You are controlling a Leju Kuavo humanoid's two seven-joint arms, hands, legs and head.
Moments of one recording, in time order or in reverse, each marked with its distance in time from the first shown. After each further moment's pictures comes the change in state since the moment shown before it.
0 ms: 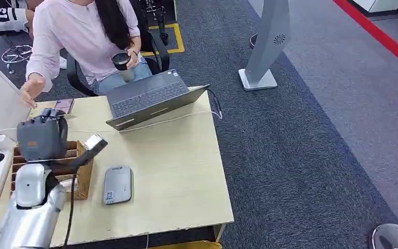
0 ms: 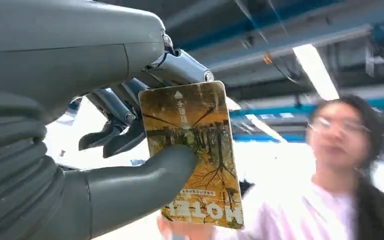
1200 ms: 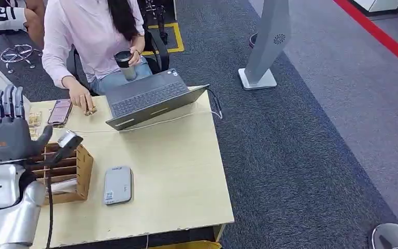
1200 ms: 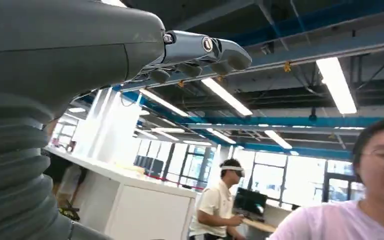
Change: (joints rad) left arm 0.064 0.031 0.114 -0.019 0.132 0.073 -0.135; right arm -0.005 0.000 0.025 0.000 -0.065 -0.004 0.008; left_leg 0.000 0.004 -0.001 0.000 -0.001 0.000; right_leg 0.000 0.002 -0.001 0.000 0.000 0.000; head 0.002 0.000
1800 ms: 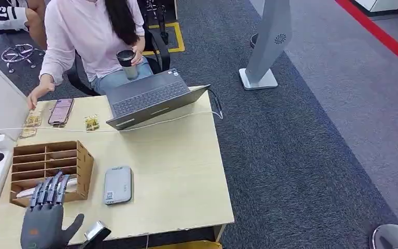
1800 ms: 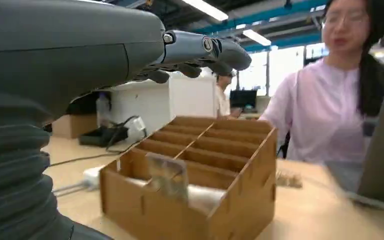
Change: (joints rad) left arm 0.657 0.005 -0.073 -0.495 -0.012 -0.289 0.100; right arm 0.025 0.017 -0.049 0.000 -0.097 -0.043 -0.023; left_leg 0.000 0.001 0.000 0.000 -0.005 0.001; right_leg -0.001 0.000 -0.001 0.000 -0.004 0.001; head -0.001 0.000
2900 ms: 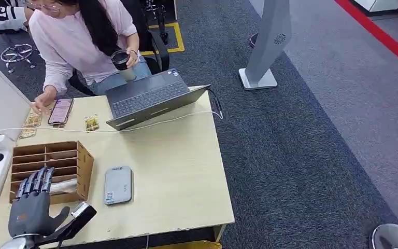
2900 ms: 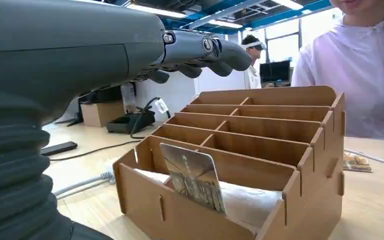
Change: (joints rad) left arm -0.143 0.032 0.069 0.110 0.037 -0.130 0.037; right arm -0.004 0.002 0.009 0.000 0.022 0.012 0.015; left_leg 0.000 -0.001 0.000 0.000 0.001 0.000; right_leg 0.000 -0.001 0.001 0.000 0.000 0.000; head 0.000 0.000
